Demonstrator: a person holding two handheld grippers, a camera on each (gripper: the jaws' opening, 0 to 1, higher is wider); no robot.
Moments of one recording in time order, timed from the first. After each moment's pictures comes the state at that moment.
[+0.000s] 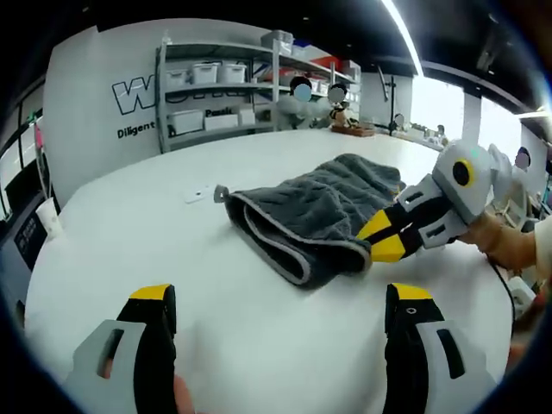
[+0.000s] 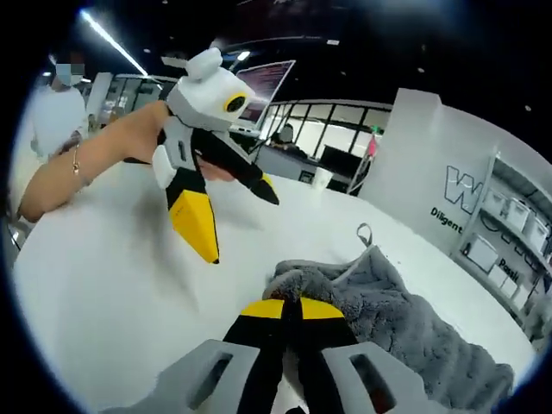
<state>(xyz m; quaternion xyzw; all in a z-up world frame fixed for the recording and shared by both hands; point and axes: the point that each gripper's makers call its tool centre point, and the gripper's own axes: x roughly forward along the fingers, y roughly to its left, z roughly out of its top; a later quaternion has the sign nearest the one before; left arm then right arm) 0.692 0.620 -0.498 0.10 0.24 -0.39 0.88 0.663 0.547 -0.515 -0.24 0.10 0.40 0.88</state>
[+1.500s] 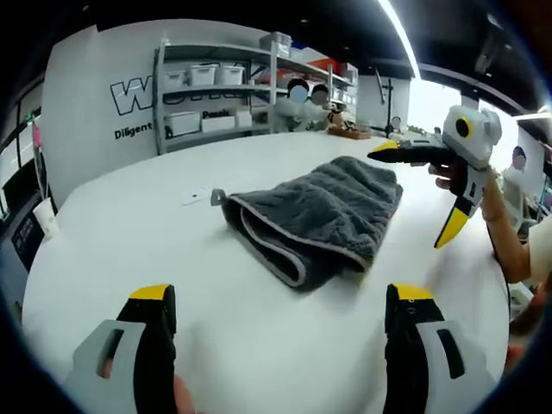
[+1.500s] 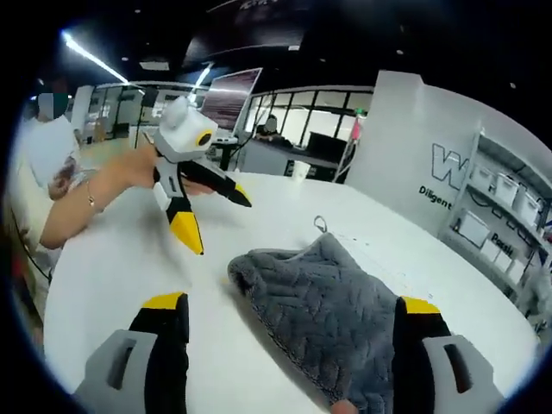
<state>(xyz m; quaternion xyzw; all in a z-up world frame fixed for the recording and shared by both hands) 0.692 0.618 -0.495 0.09 0.23 -0.40 0.88 0.642 0.471 -0.463 -0.20 0.15 0.37 0.90</state>
